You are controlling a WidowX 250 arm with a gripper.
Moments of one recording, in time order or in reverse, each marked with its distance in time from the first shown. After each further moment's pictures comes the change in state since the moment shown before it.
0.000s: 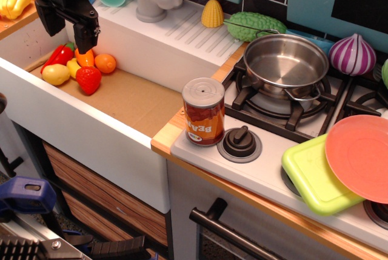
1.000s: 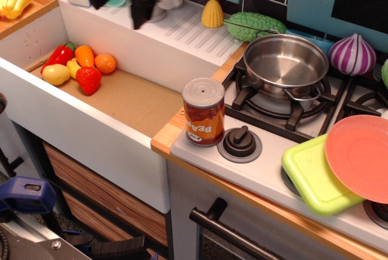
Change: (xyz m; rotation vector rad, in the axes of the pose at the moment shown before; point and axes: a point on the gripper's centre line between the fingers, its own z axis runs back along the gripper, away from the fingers) arm 0.014 -0.094 0.087 -0.025 -0.010 0.030
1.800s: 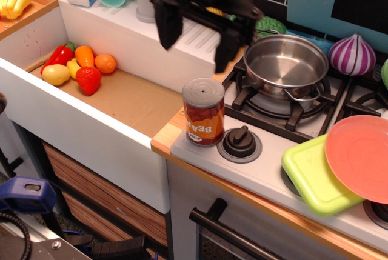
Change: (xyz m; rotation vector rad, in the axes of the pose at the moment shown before) arm -0.031 -0.105 0.024 -0.037 0.048 0.031
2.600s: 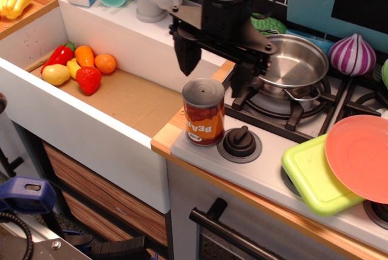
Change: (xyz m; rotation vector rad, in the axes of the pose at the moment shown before) arm 0.007 -0.011 -0.031 -0.031 -0.094 -0.006
